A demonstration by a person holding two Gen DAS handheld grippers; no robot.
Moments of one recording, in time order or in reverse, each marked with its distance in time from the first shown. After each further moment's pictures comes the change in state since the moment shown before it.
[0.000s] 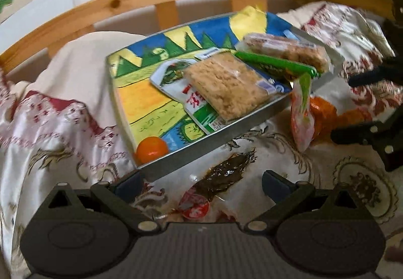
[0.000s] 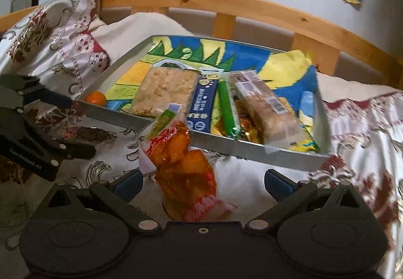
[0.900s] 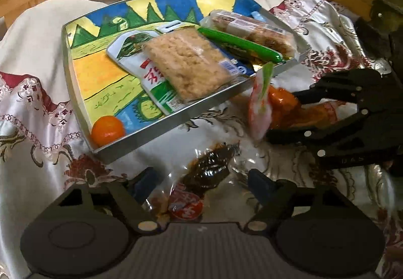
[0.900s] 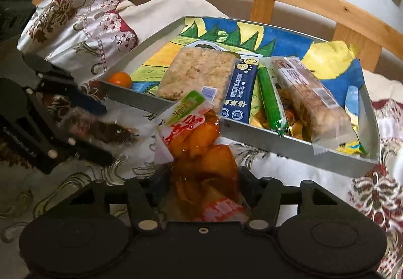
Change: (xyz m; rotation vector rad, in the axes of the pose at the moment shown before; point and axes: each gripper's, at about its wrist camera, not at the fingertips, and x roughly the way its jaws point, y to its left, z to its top) left arm 0.003 0.007 0.010 -0.037 0.144 -0.258; right arm 0.027 0.009 -0.003 -0.043 0.060 0.145
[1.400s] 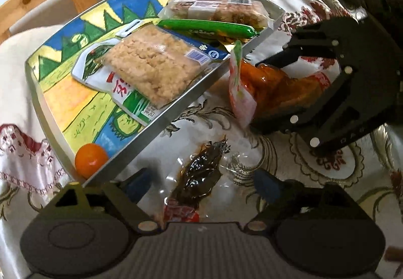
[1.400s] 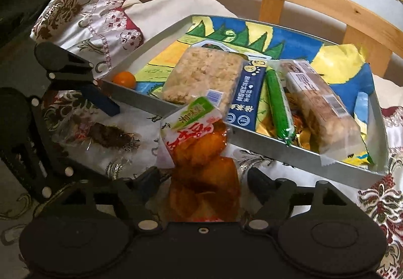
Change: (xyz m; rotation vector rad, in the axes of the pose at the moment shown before) left arm 0.015 -0.015 0.014 0.233 0.087 0.001; right arm 0.009 -0.001 0.008 -0.045 0.011 0.036
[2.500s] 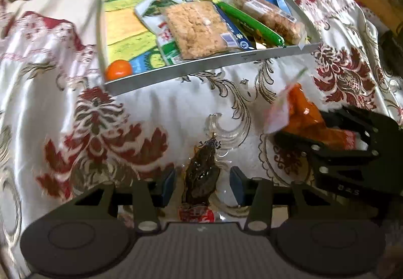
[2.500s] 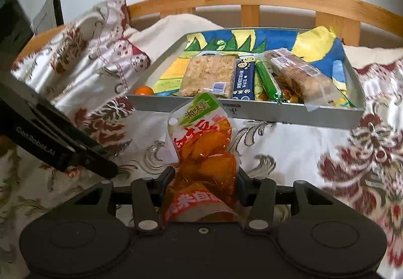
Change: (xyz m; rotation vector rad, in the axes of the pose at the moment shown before) left arm -0.055 -0.036 -0.020 -0.500 0.091 0.090; right arm -0.062 0.013 -0.047 0.220 -0.107 0.042
